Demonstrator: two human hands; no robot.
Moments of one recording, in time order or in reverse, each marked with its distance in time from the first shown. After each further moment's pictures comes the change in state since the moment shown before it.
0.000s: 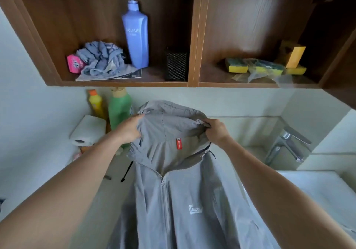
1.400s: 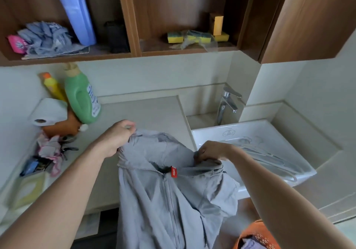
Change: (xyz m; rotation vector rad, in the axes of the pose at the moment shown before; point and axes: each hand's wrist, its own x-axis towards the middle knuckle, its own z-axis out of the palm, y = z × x) left_hand -0.179 0.119 0.110 -0.453 -0.057 -0.178; right_hand -0.234 0.146 -0.053 -0.118 -0.632 0.193
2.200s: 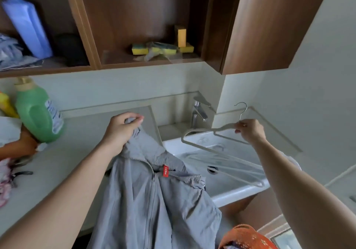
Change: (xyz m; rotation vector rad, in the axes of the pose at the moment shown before) left_hand 0.025 0.084 0.099 -0.302 0.103 0.392; right_hand -0.086 0.153 -0.120 0.402 0.936 0.402
